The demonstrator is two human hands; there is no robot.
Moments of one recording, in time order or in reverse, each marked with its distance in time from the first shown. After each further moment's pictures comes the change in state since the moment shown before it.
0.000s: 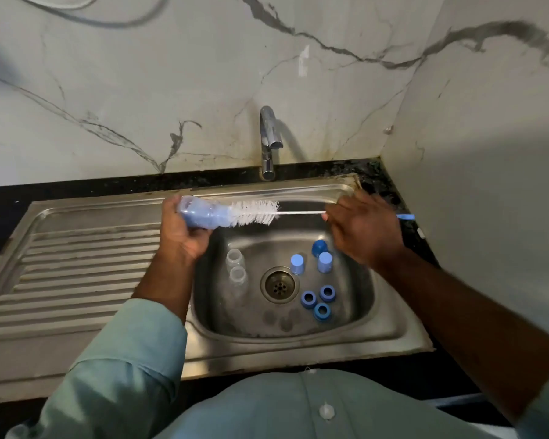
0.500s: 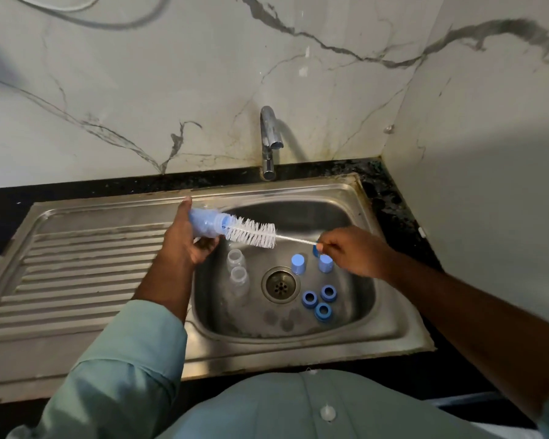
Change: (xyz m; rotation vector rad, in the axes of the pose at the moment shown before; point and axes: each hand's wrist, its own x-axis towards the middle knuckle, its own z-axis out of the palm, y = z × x) left_hand 0.003 -0.007 -0.012 0.257 0.111 -0.106; right_hand -0.013 -0.001 0.026 0.693 -0.660 0.187
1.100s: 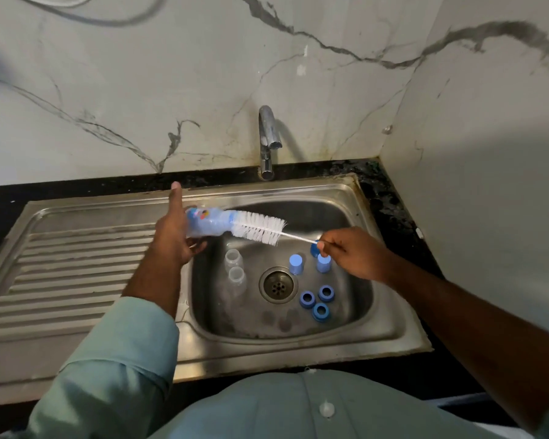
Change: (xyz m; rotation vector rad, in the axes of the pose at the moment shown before) left_hand -0.024 0.016 0.012 0.265 0.210 0.091; right_hand -0.011 -0.014 -0.007 0.112 0.130 -0.066
